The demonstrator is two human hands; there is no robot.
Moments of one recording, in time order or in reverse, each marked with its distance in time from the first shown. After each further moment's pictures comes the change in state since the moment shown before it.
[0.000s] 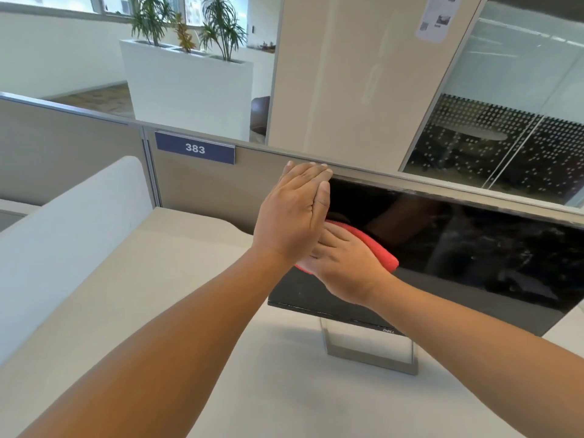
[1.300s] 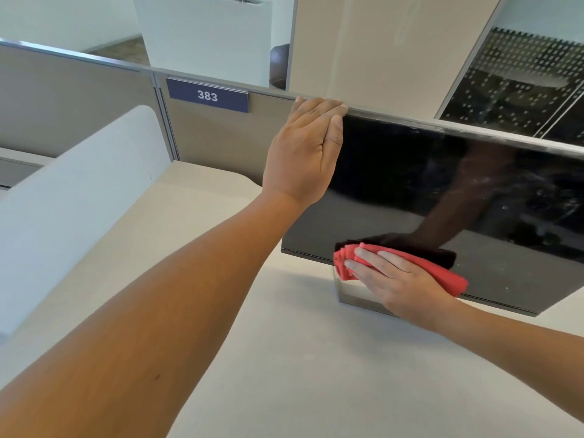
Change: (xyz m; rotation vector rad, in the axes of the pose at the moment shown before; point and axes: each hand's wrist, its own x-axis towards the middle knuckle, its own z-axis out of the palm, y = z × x) left_hand -0.005 -0.002 0.010 -0.086 0.127 0.005; right_hand -0.154 -0.033 0.045 -0.219 -0.267 -0.064
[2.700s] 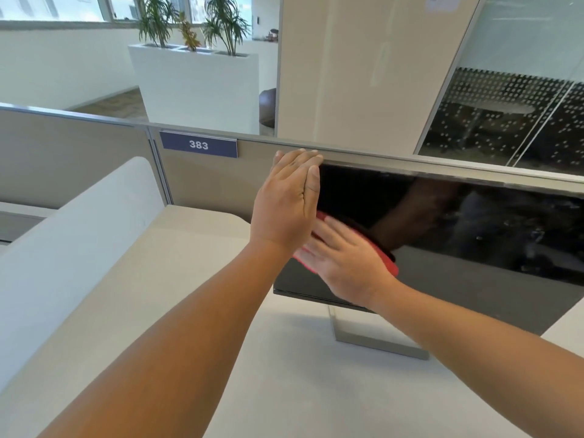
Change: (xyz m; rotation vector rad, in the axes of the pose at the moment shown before) left_hand 0.001 0.005 -0.001 0.039 -0.059 -0.044; right_hand 0.116 0.037 -0.047 0.058 0.292 0.144
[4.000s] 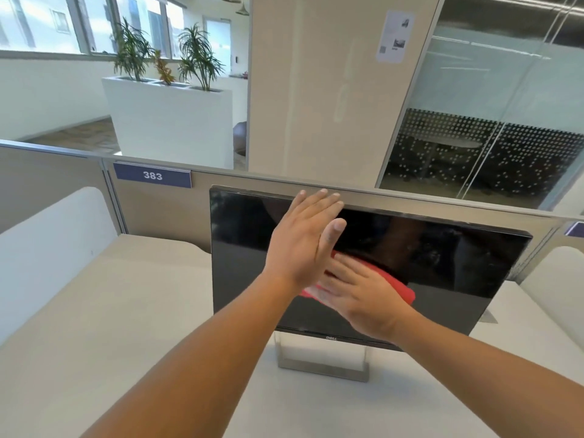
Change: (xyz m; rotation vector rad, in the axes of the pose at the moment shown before) left_hand -0.002 0.098 0.072 0.025 -0.271 0.140; right_hand -0.112 0.074 -0.049 0.061 -0.164 -0.031
